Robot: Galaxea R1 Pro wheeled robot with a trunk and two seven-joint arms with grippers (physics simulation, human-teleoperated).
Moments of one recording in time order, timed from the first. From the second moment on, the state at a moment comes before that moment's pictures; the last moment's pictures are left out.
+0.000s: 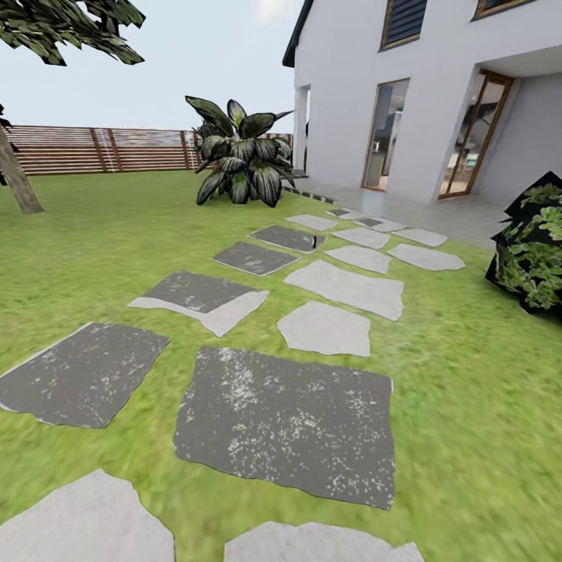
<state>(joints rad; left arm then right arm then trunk) -0.15 0.08 0.02 -0.31 0.09 -0.29 0.19 -0.09 -0.08 0.00 -0.48 0.00 -0.49 0.01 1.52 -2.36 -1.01</state>
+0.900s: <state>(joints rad) -0.15 0.08 0.02 -0.31 0.09 -0.29 0.19 -0.09 -0.08 0.00 -0.47 0.00 -0.49 0.01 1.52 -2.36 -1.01</state>
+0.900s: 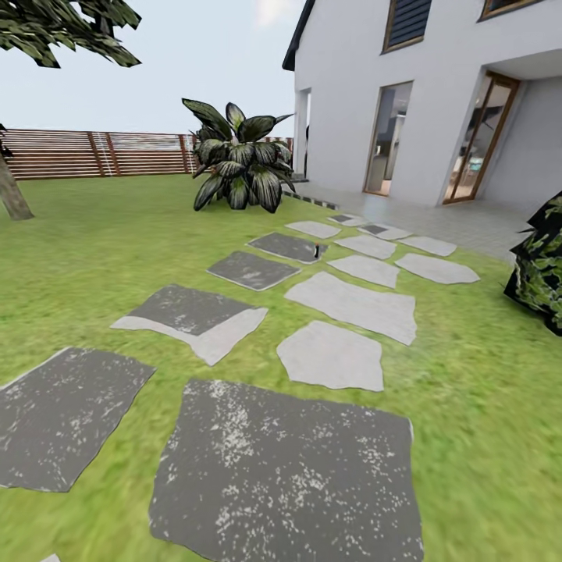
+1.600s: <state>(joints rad) -0.15 0.08 0.02 -0.31 0.09 -0.29 0.19 -0.09 -0.08 0.00 -0.48 0.00 -0.49 0.01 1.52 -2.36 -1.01</state>
